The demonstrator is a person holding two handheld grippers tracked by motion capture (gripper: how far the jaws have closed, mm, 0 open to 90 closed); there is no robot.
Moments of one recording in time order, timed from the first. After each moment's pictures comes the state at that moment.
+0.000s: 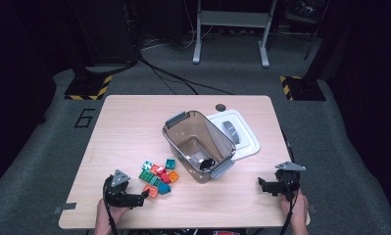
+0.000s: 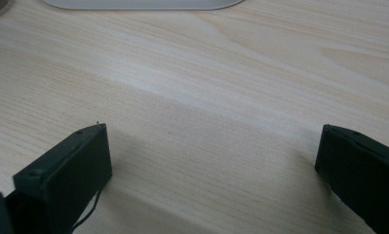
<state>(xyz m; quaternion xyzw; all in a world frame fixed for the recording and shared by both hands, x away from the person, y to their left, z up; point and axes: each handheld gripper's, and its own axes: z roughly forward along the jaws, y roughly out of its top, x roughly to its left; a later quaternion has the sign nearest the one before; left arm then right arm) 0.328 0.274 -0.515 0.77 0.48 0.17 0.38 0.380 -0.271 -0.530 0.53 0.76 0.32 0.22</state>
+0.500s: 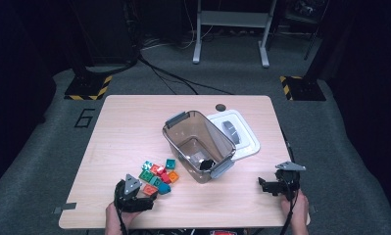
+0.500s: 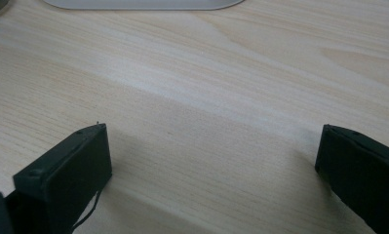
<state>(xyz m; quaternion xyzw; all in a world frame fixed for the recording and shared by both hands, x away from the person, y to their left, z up) 0.316 0.241 -0.515 0.79 0.46 0.21 0.36 0.381 -0.272 -0.530 0.52 0.76 0.32 0.22</state>
